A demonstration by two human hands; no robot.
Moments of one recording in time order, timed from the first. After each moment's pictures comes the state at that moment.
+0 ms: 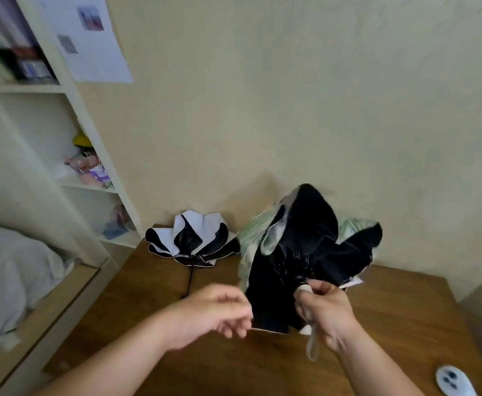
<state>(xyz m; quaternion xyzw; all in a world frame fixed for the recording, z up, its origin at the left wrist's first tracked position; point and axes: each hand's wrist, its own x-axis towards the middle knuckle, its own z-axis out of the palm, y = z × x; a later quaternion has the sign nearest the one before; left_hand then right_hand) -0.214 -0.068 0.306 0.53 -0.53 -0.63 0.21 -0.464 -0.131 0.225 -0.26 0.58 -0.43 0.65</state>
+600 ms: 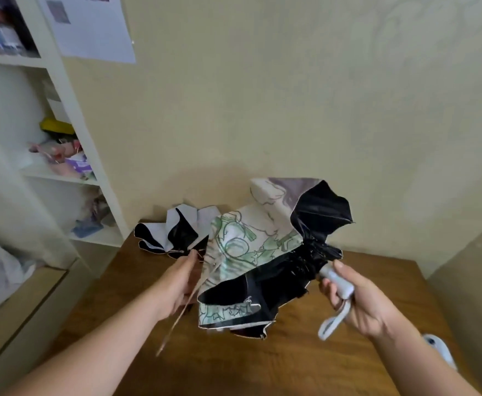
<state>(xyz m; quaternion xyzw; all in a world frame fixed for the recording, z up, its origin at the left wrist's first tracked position) -0.091 -0.120 0.211 0.63 -0.30 -0.61 0.39 -0.457 -0.105 0.270 -0.13 0.39 -0.46 0.79</state>
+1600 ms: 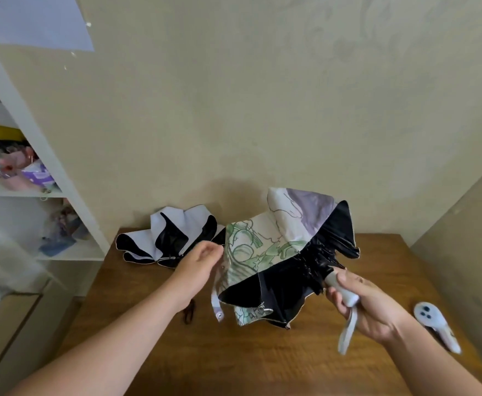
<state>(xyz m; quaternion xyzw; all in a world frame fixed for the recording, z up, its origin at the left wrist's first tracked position) -0.091 -0.164 0.230 0.59 -0.52 -0.54 0.30 -0.450 -0.095 0.223 -0.15 0.41 -0.48 0.76</state>
